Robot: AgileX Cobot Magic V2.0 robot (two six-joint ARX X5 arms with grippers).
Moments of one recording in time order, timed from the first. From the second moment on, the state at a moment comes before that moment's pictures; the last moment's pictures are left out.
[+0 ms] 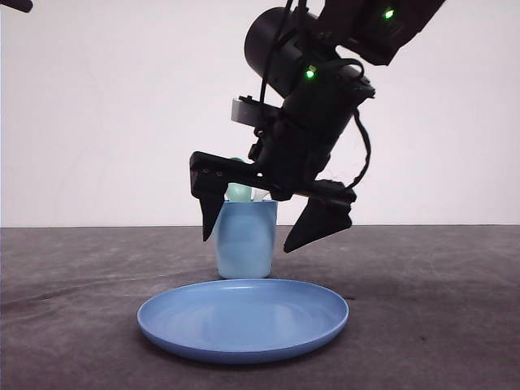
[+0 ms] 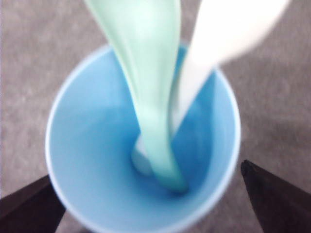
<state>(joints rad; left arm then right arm) -0.67 0.64 0.79 -0.53 -0.10 -0.25 0.73 1.83 1.13 -0.09 0.04 0.44</state>
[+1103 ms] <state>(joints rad) -0.67 0.64 0.79 -0.57 -0.10 -0.25 0.74 1.70 1.17 -0.22 0.06 0.33</state>
